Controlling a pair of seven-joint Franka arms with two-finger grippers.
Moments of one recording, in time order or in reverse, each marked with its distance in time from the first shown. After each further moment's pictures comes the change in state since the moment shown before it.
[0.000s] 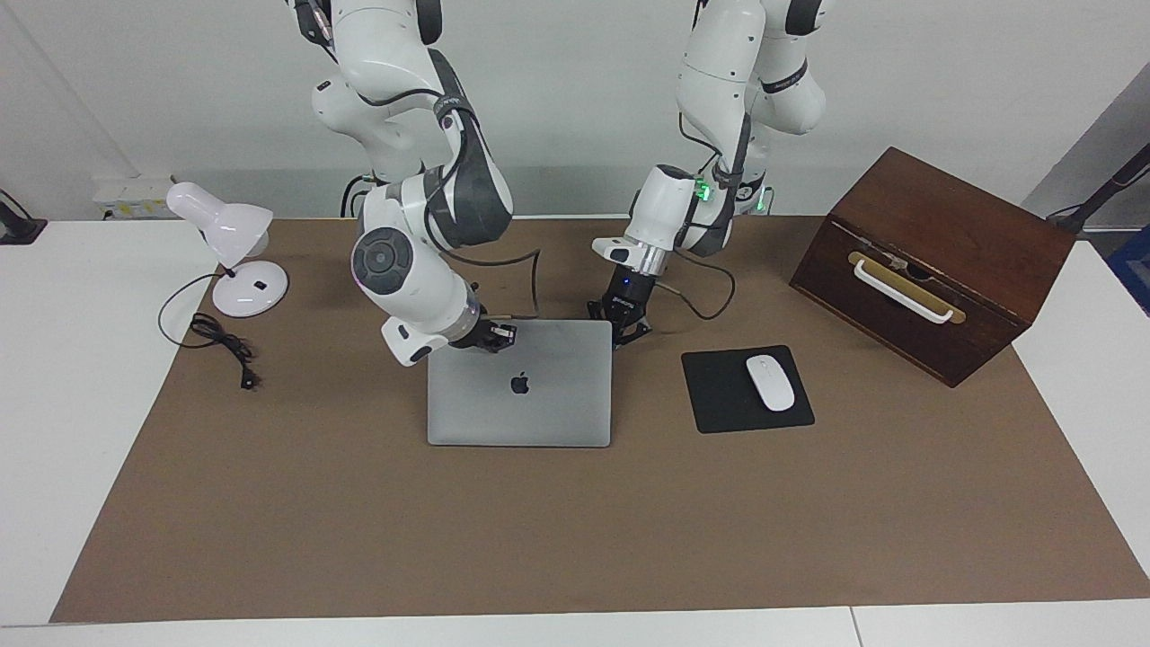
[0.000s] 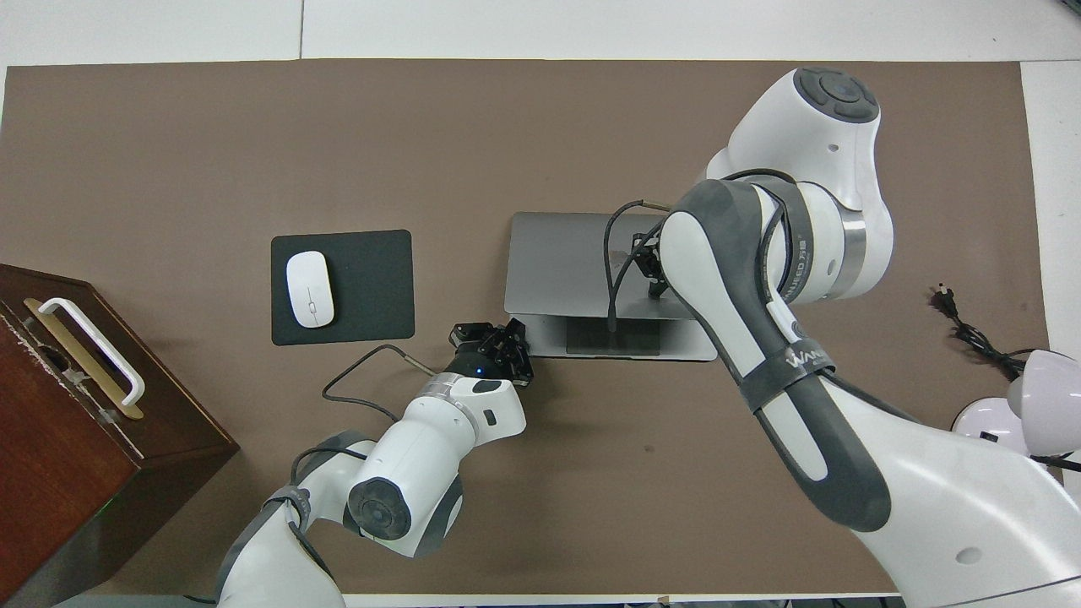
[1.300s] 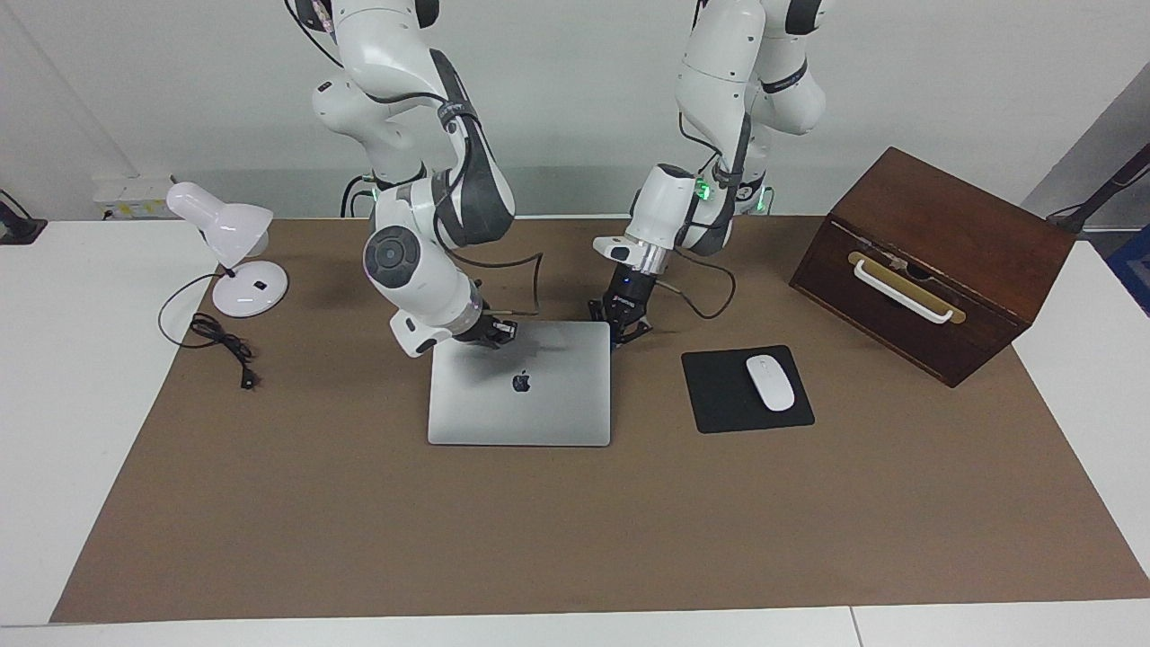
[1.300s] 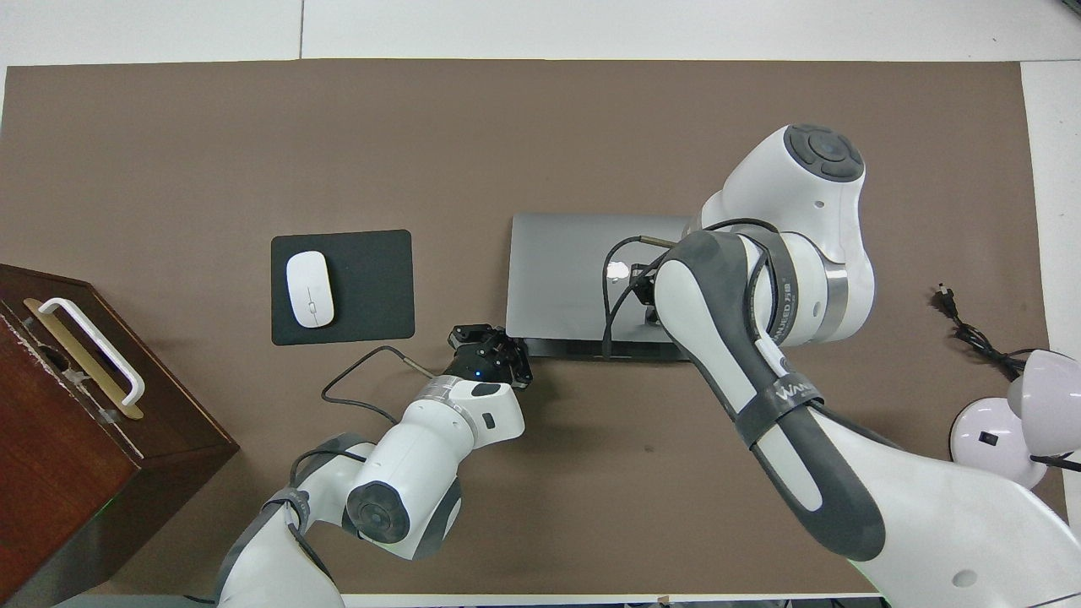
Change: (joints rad) left arm -0.002 -0.002 0.000 -0.010 0.000 0.013 0.009; right arm 0.038 -0.070 0.001 -0.184 0.000 0.126 0.000
